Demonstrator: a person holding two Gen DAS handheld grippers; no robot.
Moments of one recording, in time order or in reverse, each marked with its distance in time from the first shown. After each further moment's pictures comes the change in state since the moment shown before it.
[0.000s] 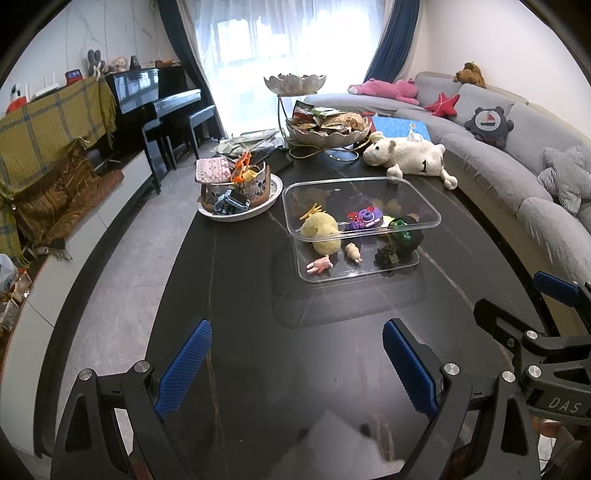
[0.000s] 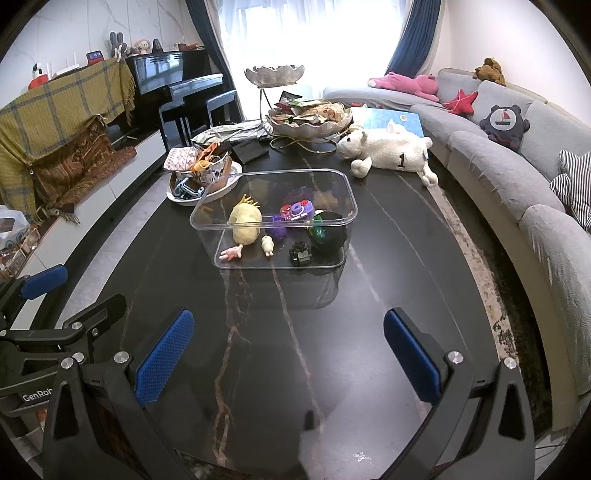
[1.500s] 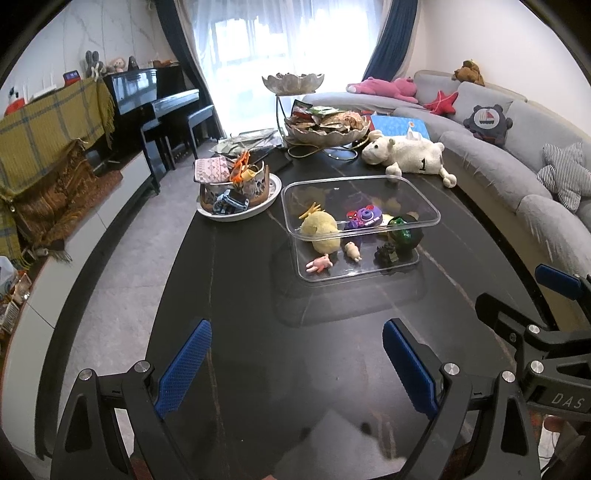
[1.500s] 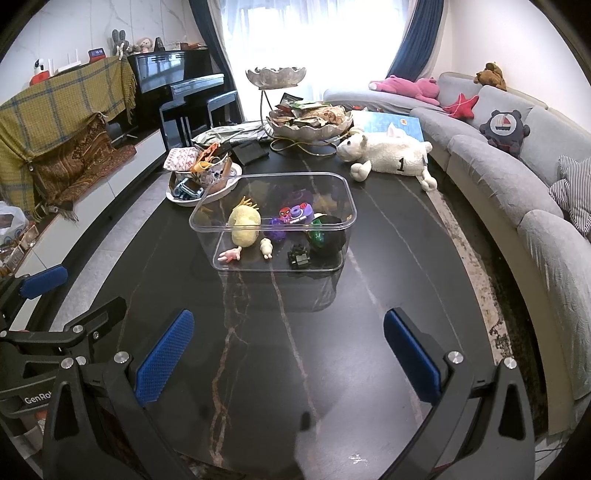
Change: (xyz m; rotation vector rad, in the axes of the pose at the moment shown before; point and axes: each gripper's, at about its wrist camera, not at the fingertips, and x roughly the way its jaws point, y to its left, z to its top) left arm 0.001 -0.001 0.000 0.009 0.003 0.002; right arm 0.000 0.001 0.002 -0.016 -0.007 -0.007
